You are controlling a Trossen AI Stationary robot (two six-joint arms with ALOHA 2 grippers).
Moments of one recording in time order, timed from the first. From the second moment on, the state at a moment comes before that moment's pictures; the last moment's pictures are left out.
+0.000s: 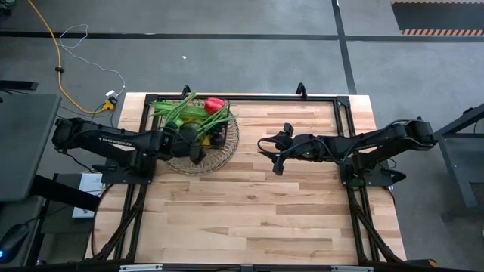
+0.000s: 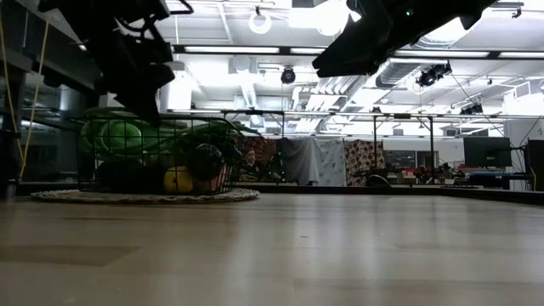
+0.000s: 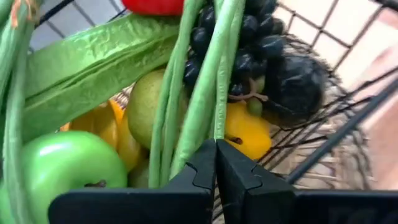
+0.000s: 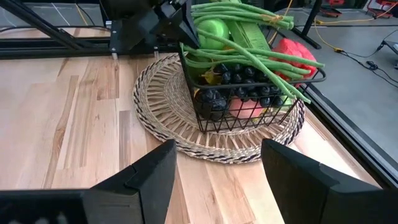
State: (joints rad) left arm 0.09 1.15 0.72 -0.71 -0.68 -0.64; right arm 0.06 1.27 0.74 0.14 0.33 0.03
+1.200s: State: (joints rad) left arm 0.02 0.63 0.55 -0.06 -0.37 -0.16; right arm 0.06 1.27 0.74 0.14 0.33 0.04
